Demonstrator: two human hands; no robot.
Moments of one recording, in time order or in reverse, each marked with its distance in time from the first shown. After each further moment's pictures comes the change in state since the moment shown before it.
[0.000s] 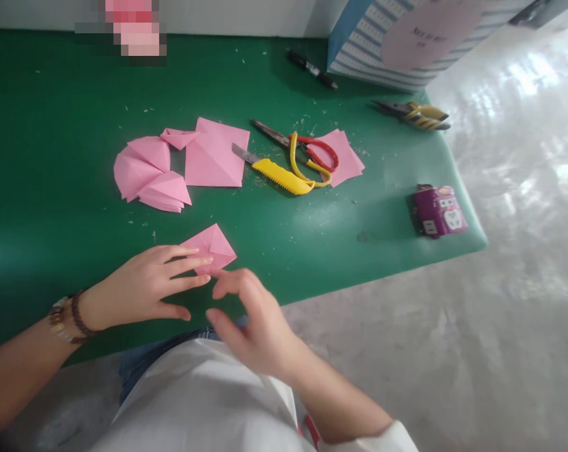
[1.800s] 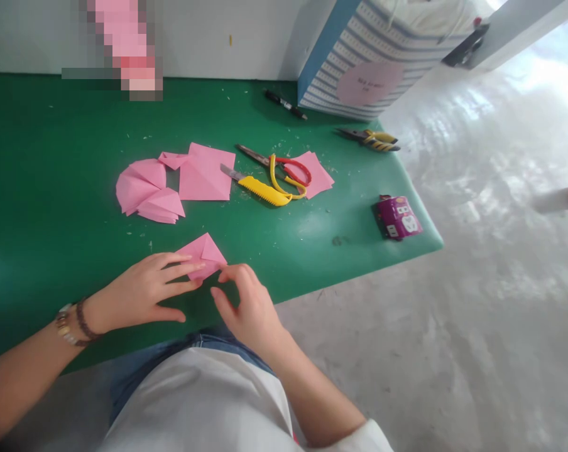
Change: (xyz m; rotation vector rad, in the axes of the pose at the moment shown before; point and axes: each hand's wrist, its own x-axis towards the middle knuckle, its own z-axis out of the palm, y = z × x) left_hand -0.003 -0.001 0.005 -0.028 0.052 0.014; right_hand -0.007 0.014 0.001 -0.218 0.164 0.088
